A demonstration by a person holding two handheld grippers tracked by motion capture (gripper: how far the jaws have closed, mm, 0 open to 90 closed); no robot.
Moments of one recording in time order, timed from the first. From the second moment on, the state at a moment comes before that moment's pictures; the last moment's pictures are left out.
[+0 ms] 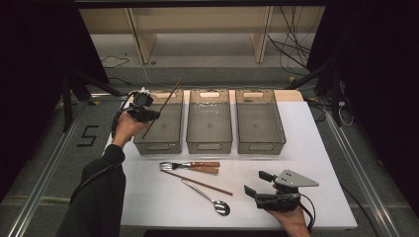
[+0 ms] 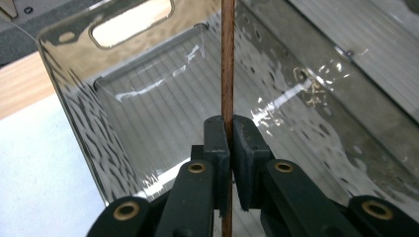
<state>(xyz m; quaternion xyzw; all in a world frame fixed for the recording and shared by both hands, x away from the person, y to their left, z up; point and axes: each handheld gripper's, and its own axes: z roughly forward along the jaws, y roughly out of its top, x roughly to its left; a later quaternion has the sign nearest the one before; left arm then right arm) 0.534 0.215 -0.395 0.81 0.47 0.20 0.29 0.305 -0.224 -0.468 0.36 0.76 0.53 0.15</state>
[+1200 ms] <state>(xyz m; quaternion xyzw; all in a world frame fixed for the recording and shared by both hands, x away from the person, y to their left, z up) 0.517 0.220 -0.400 0.79 0.51 0.16 0.30 0.304 -0.223 -0.468 0.36 0.76 0.52 0.15</state>
